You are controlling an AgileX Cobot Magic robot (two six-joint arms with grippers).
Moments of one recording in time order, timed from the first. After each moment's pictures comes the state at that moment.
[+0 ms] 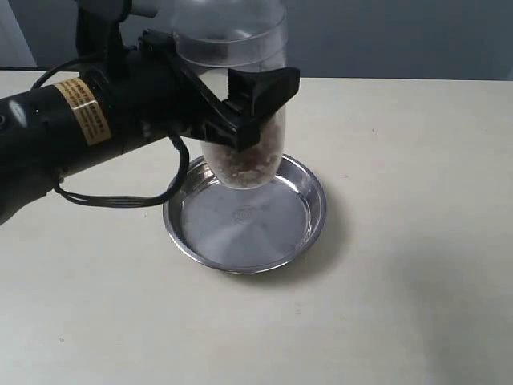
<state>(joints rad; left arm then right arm) -0.58 1.32 -0.69 0.28 -0.49 -0.39 0.18 0.00 0.00 0.25 0.31 -0.02</state>
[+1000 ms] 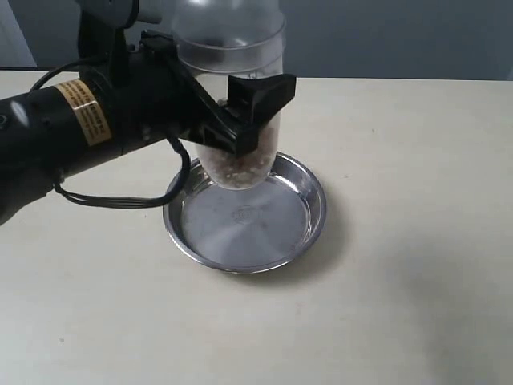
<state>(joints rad) -0.58 1.32 -0.69 0.27 -0.47 -0.32 0.18 0.00 0.00 0.25 0.31 -0.02</state>
